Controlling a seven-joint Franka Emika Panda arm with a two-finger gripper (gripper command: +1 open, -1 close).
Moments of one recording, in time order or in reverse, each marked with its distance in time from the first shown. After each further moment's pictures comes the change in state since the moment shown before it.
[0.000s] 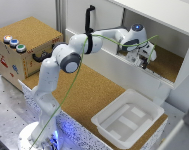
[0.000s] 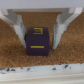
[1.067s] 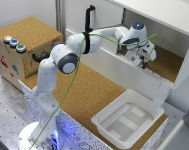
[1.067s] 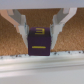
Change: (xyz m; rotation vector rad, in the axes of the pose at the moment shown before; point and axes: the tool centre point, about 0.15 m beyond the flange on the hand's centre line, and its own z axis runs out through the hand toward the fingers) arm -0.050 0.012 -0.062 0.060 -0.115 -0.021
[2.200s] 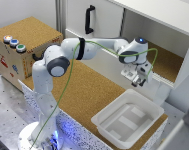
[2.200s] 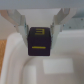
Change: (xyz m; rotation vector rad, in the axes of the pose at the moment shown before) arm -0.200 0.098 0.059 -0.005 -0.333 -0.023
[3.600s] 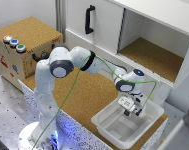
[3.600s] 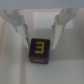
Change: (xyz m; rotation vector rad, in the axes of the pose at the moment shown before) arm -0.049 0.020 0.124 -0.027 -0.103 -0.030
